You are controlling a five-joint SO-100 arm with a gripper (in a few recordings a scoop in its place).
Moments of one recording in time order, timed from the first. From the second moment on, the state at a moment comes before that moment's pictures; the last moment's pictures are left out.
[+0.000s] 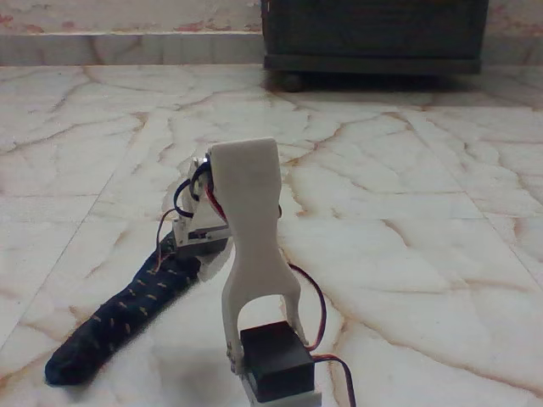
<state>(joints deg) -18.9 68.5 104.9 11.2 -35.9</state>
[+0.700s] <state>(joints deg) -32.3 37.0 71.3 20.5 -18.5</state>
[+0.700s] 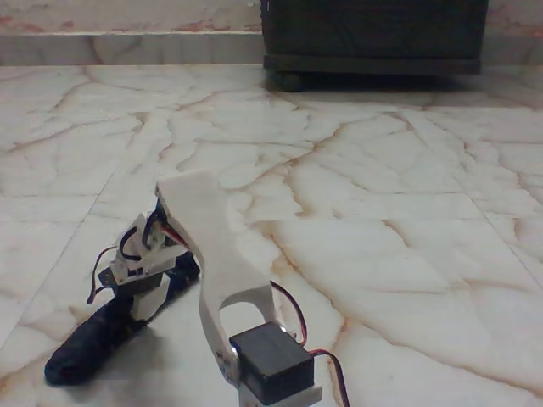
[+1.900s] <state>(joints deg) -24.4 54.4 92.5 16.7 -26.4</state>
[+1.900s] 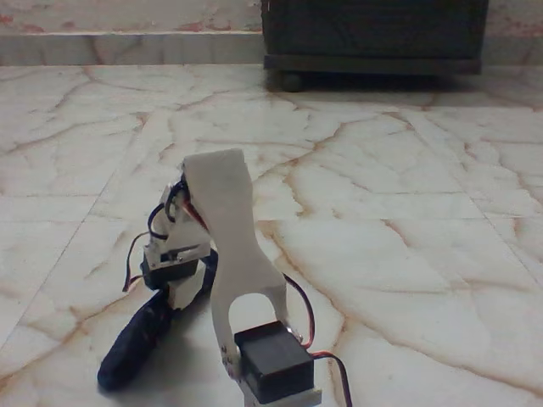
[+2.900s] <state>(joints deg) 3.3 124.6 158.9 -20.2 -72.9</state>
